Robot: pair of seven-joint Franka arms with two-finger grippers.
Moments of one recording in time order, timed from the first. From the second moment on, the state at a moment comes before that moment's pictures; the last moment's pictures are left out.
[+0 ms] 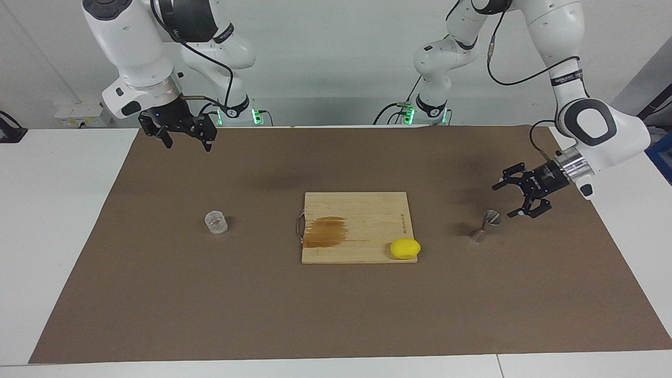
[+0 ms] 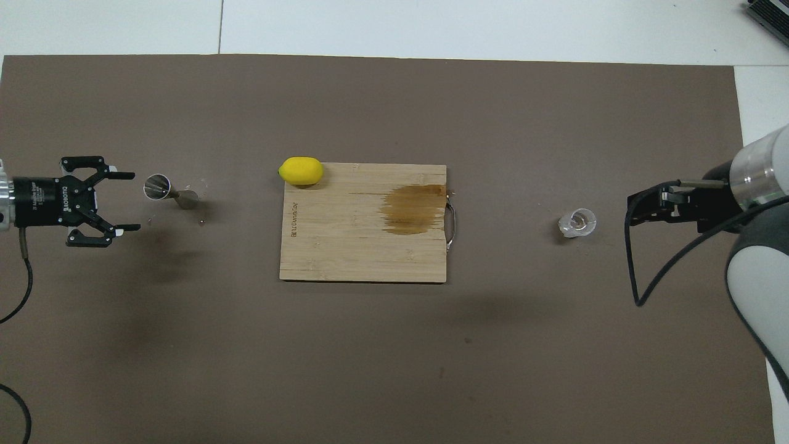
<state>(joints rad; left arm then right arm) 0.33 0.25 -0.04 -1.93 -0.88 1.89 -1.01 0.02 -0.04 0.06 -1.69 -0.01 1.59 0.21</state>
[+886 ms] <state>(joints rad) 0.32 0.27 -0.05 -1.99 -1.05 1.97 -1.02 0.02 -0.04 0.06 -1.69 -0.01 1.59 0.21</state>
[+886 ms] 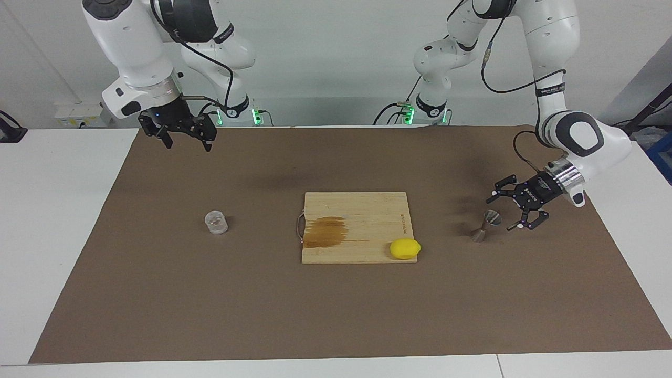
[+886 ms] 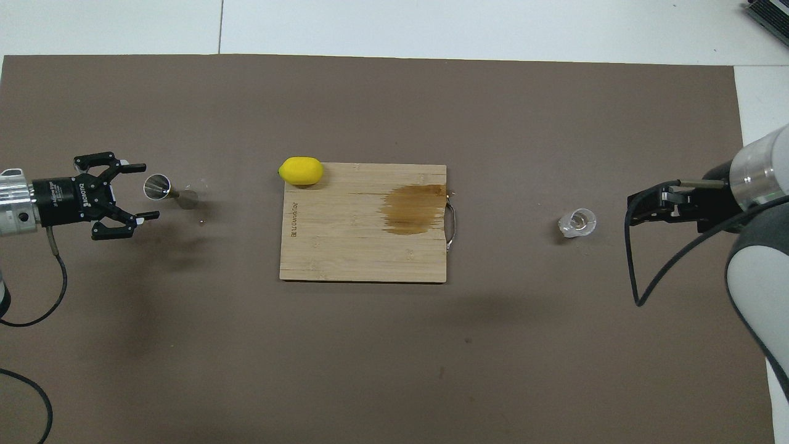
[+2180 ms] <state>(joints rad) 0.31 0.27 -0.06 -2.00 -1.05 1.97 -1.02 0.02 -0.04 0.06 -1.69 -0.01 1.59 0.21</state>
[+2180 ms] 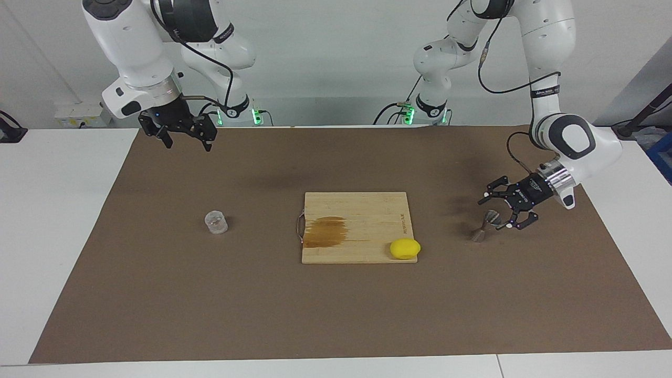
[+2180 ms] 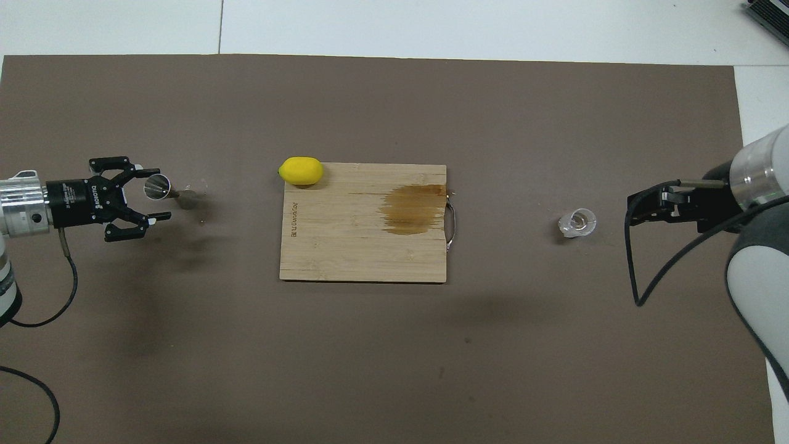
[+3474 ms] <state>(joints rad) 0.22 0.26 -0.07 -1.97 -1.06 1.93 -1.14 0.02 -0.04 0.06 -1.69 -0.01 1.59 0.21</state>
